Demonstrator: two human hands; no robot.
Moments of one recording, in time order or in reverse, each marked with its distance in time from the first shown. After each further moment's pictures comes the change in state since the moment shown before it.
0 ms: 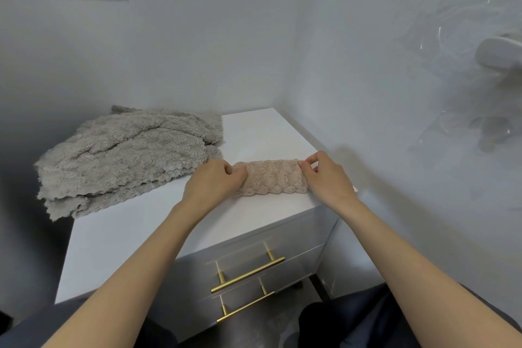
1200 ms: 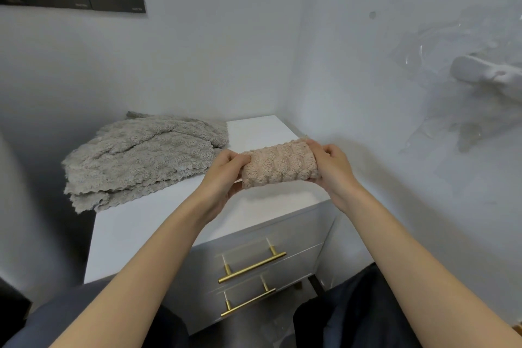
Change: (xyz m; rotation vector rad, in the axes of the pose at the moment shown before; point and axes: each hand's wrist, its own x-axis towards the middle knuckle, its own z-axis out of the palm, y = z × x) left_hand -0.030 0.033 -0.021 -1.016 -0.134 -0.186; right_hand -0.020 -0.039 -0.027 0.900 0.046 0.178
